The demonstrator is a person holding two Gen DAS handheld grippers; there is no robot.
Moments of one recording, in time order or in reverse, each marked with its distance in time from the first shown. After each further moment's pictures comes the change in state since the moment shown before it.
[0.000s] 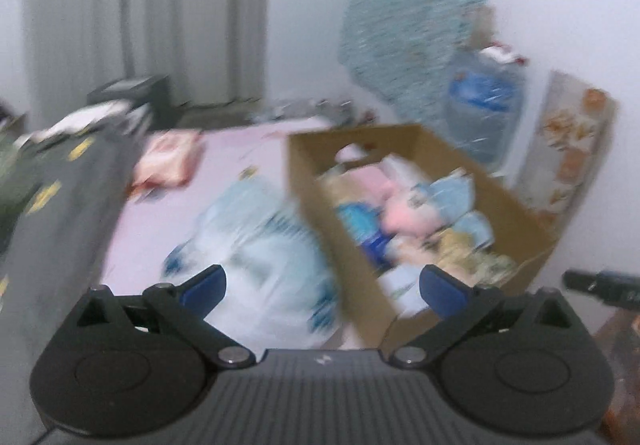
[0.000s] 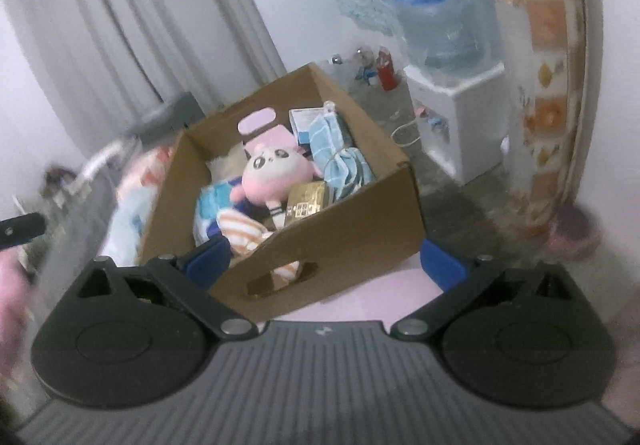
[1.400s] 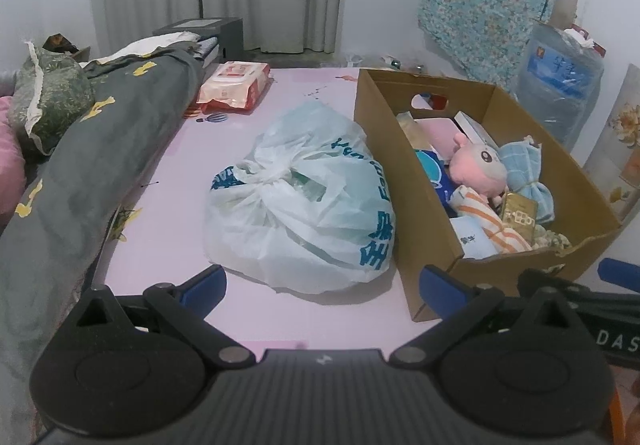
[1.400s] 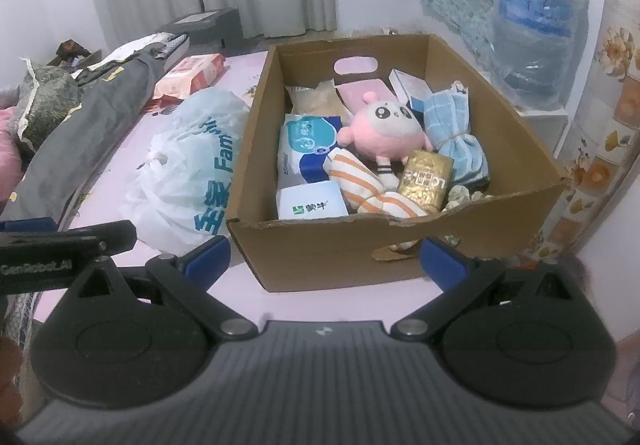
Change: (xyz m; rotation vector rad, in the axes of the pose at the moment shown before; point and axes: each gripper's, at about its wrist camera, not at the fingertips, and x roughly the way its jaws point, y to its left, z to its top) left arm 0.019 0.001 -0.032 -0.146 0.117 0.152; right arm 0.030 0.142 -0.015 -0.268 0.128 0.015
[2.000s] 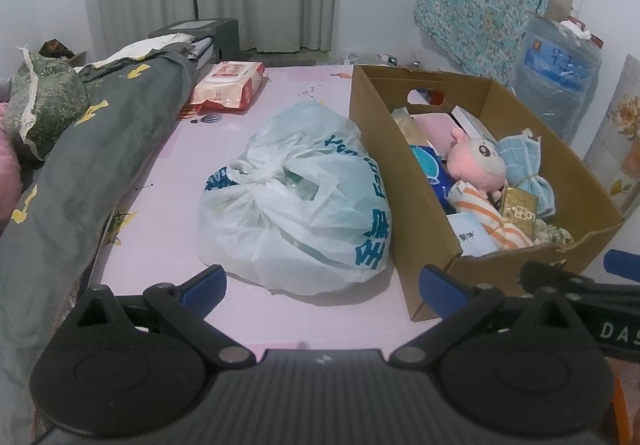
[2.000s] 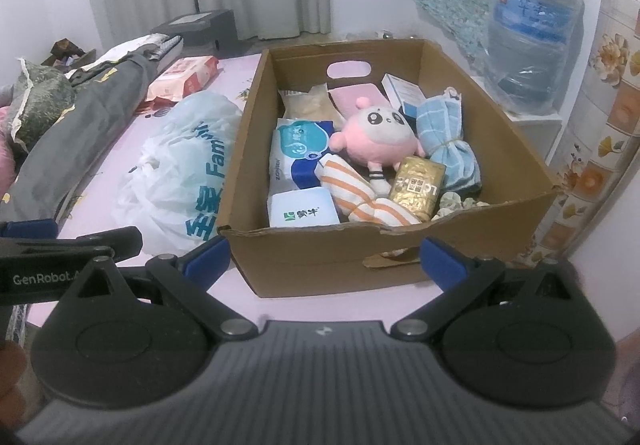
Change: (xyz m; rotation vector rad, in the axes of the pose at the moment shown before) left arm 0.005 -0.005 -0.001 0.020 0.003 0.006; right arm 0.001 -0.002 0.003 -0.001 -0.001 -0.021
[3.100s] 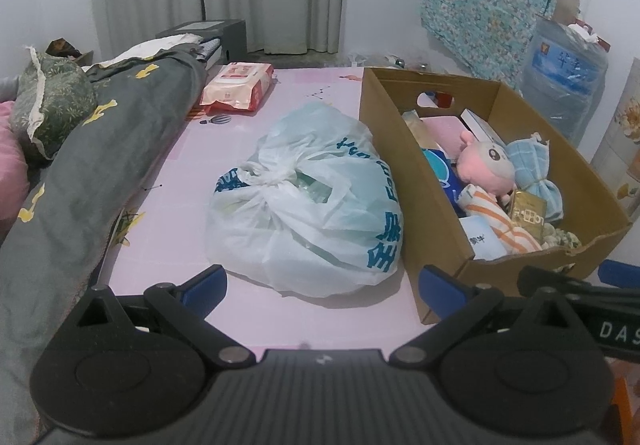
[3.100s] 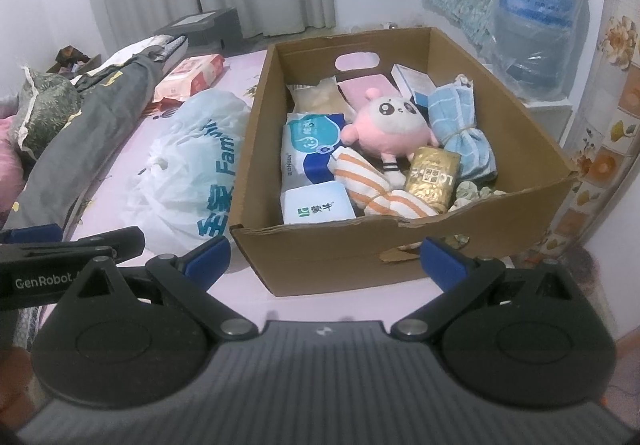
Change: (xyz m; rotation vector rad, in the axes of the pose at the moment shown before) left arm 0.001 0.005 0.001 -0.010 -0.005 0.020; right arm 0.011 0.002 -0.001 0.037 0.020 0.039
